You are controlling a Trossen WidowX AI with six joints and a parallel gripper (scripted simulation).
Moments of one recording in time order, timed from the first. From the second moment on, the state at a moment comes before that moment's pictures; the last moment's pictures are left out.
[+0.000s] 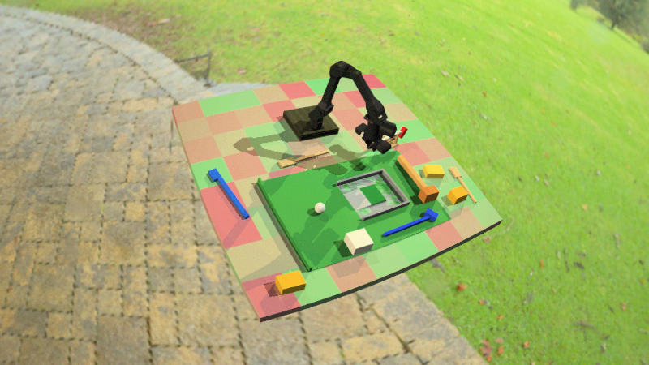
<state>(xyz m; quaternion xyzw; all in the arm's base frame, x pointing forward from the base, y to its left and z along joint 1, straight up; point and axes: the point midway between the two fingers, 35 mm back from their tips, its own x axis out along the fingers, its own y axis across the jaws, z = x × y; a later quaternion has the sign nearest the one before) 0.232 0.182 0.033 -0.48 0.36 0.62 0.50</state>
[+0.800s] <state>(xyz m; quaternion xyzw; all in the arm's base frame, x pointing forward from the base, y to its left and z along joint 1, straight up) 0.233 0.180 0.105 -0.48 0.37 0.62 0.49</state>
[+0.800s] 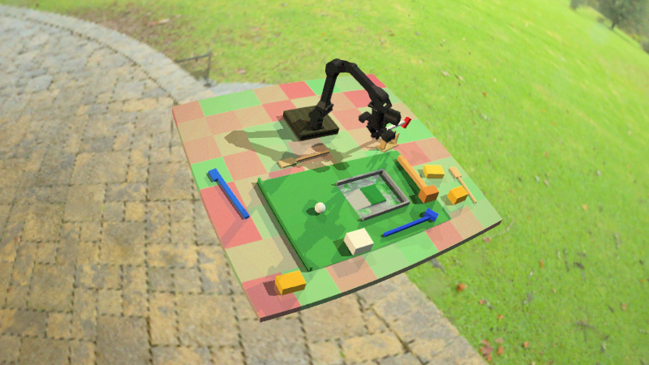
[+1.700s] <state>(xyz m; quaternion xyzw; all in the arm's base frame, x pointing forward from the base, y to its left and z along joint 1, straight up) 0.293 0.087 0.130 -0.42 0.48 0.50 0.59</state>
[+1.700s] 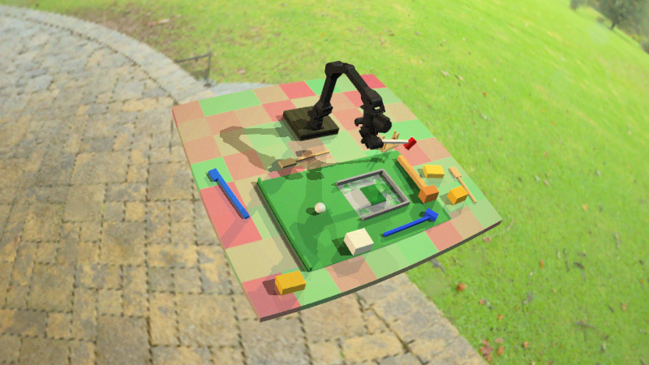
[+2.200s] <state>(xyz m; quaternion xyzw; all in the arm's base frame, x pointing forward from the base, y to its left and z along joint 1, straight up) 0.324 -0.002 0.134 -0.35 0.56 0.38 0.65</state>
